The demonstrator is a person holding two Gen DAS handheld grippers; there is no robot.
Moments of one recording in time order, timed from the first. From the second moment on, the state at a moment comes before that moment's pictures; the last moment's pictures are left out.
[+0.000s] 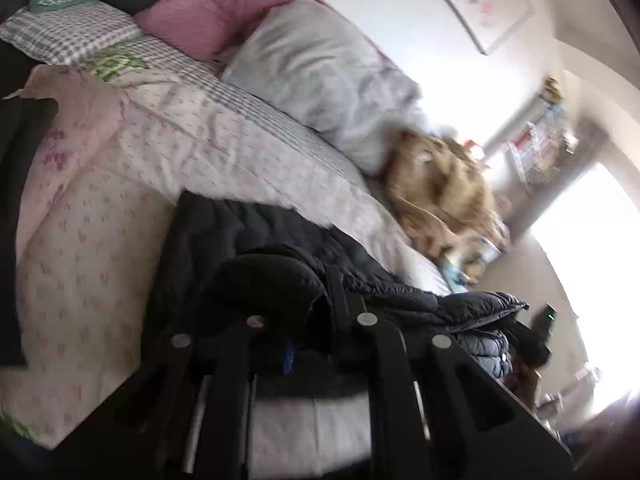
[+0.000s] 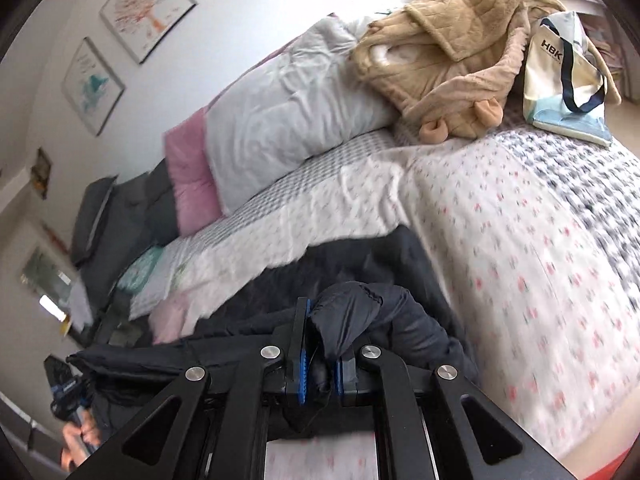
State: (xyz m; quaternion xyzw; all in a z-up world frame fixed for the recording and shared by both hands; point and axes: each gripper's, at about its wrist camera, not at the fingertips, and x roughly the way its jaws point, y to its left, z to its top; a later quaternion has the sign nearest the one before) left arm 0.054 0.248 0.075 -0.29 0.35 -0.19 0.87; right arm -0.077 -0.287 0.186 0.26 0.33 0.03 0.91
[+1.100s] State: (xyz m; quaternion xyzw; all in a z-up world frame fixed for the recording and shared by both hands) left arm 0.107 0.097 -0.045 0.03 0.52 -0.21 0.83; right arm 0.013 -0.134 0.033 -0.08 0.57 0.07 0.82
